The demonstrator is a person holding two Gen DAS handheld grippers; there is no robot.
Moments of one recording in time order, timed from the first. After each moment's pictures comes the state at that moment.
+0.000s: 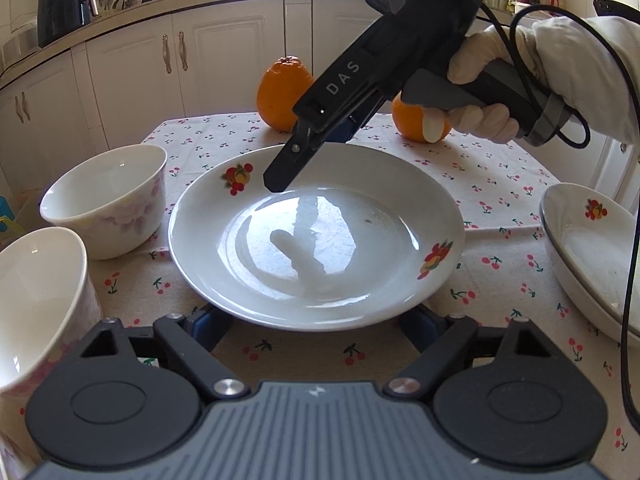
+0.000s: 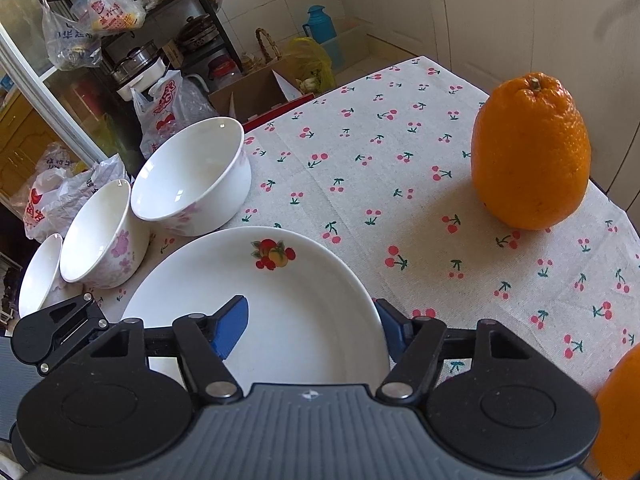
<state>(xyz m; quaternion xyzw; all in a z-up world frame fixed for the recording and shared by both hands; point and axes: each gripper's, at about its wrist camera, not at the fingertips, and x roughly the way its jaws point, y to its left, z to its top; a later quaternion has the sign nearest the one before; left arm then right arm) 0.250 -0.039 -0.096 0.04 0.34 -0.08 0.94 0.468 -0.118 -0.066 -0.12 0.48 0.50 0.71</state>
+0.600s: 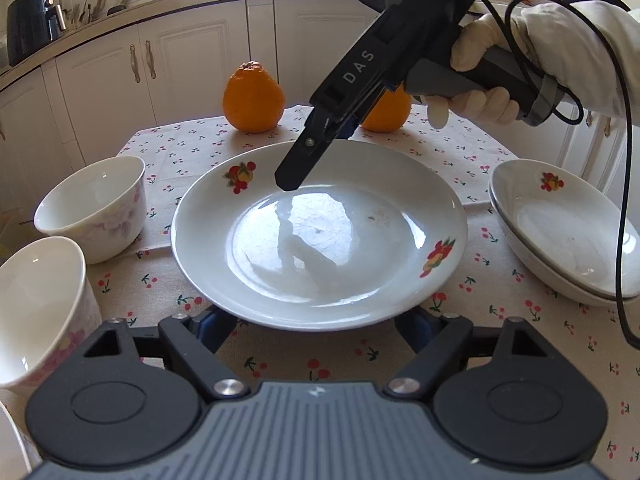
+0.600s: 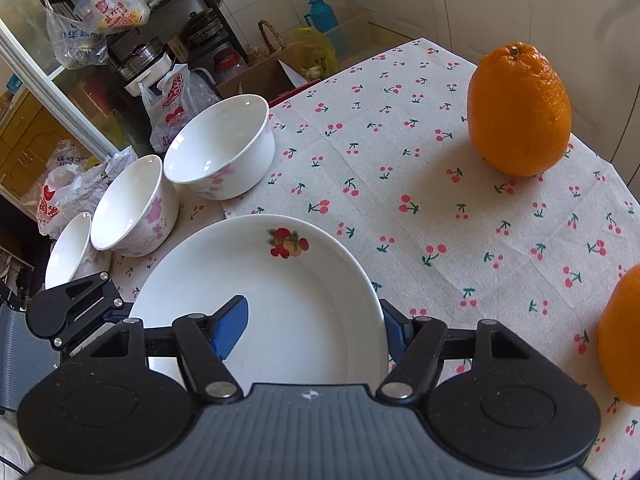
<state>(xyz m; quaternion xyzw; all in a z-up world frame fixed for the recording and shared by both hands) 0.226 -0.046 -0.083 0.07 0.35 -0.13 0.93 0.437 -0.149 -0.053 -0.10 0.50 0.50 0.70</state>
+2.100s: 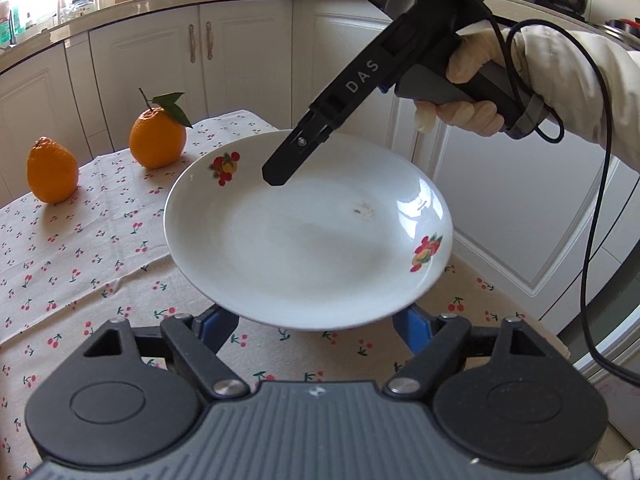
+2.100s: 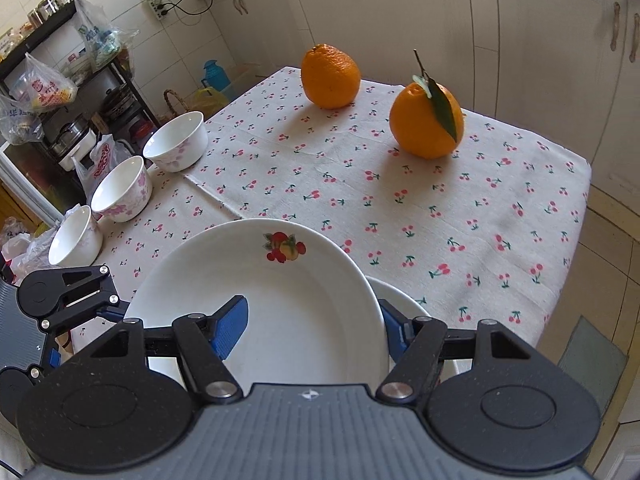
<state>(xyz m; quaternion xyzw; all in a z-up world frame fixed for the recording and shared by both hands) 0.185 -0.153 -0.051 0.13 0.34 -0.35 0.86 0.312 -0.344 -0.018 -0.02 0.47 0.35 0.81</state>
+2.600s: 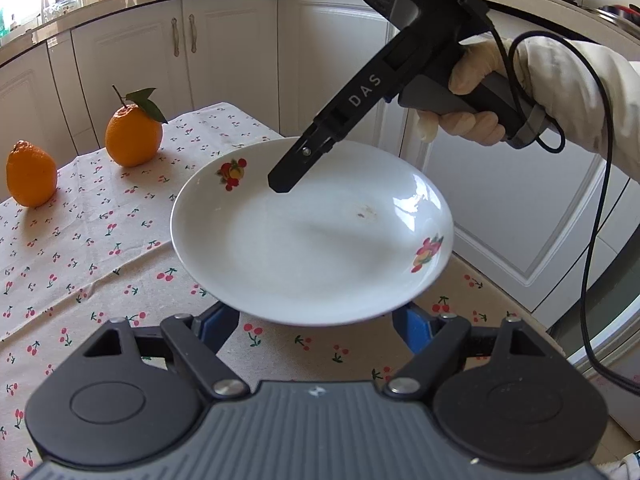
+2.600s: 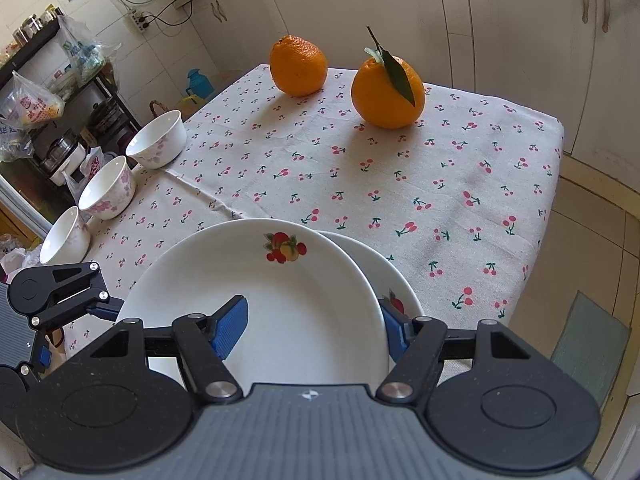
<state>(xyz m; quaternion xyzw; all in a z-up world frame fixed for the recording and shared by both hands) 0.184 -0.171 -0.057 0.14 0.36 -0.36 0.85 0.304 -0.370 -0.039 0.00 0.48 0.34 0.81</state>
